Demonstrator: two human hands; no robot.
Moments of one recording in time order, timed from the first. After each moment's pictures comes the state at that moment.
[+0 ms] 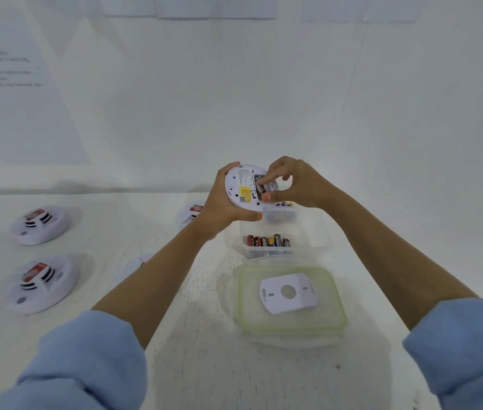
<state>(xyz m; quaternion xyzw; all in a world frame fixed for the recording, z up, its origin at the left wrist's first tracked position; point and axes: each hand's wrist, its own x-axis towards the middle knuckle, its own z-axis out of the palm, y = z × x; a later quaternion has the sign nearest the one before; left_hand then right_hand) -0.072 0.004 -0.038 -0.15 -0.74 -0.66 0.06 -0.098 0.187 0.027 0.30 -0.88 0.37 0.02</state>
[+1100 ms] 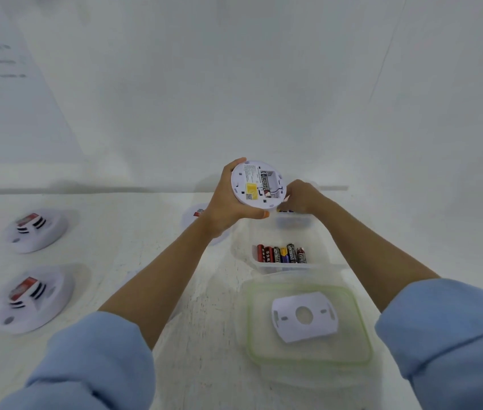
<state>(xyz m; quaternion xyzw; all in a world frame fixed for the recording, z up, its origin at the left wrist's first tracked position) -0.111 -0.004 -0.048 -0.13 -0.74 -0.66 0.05 -0.174 0.166 -0.032 0.12 -0.96 0.22 -0.11</state>
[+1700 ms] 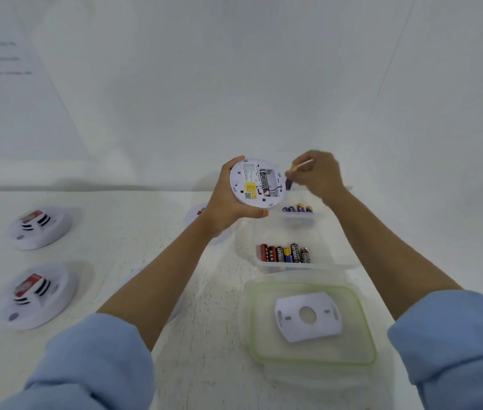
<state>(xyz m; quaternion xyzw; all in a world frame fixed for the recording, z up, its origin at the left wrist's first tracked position) -0.109 -0.010 -0.046 -0.12 -0.74 -0.66 0.06 -0.178 0.177 -0.012 0.08 -0.85 0.52 0.09</state>
